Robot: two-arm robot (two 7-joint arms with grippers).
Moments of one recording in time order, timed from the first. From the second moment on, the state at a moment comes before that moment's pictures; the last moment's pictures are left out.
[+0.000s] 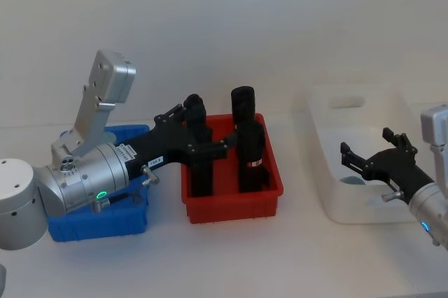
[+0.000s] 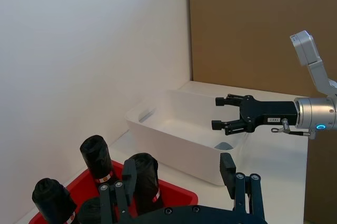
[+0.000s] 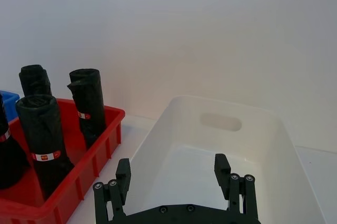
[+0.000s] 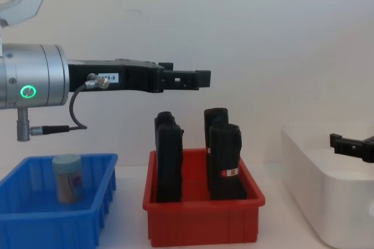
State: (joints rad) left arm -0.47 0.39 0.30 -1.48 -0.40 0.22 -0.71; right arm 0.28 0.29 -0.19 -1.34 0.21 0.00 0.18
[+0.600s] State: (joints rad) left arm -0.45 0.39 0.32 -1.49 -0.38 0.21 -0.65; right arm 0.23 0.30 -0.19 -1.40 0.22 0.00 0.17
